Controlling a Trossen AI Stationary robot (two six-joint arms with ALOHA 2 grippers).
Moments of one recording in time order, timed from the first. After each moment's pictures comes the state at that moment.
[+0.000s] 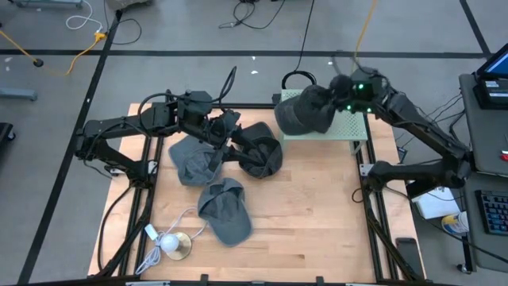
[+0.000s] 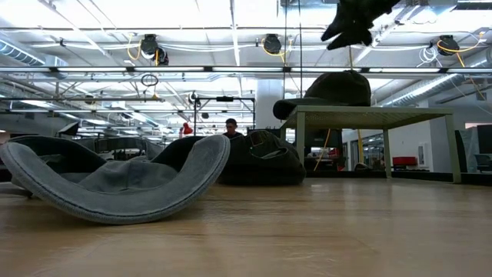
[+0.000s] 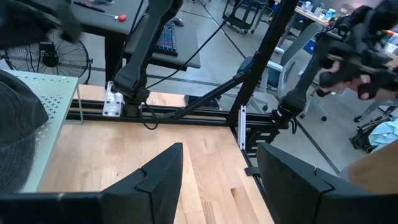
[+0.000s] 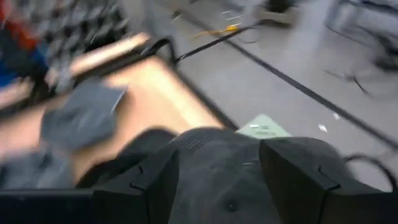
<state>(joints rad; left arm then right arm) 0.13 1.41 1.53 -0.41 0.47 -0.14 -0.65 1.06 1.22 -0.63 -0.15 0.00</state>
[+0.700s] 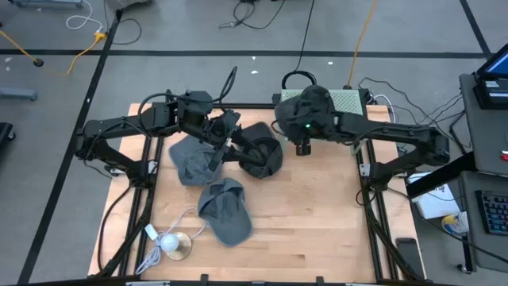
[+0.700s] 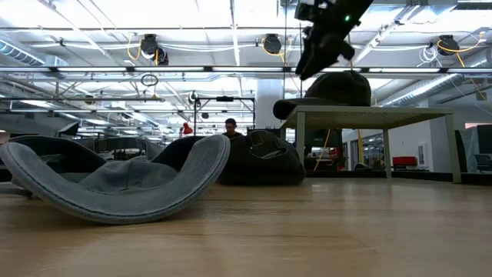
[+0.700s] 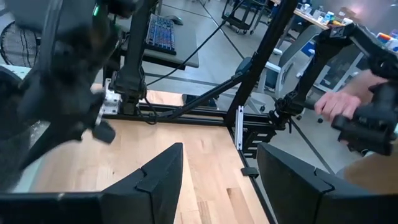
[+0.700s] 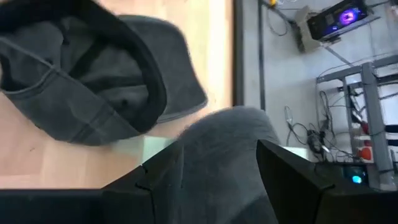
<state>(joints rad) 0.13 1.41 1.53 -0.41 0.48 -0.16 -0.24 1.37 1.21 -0.63 0.31 -0.58</state>
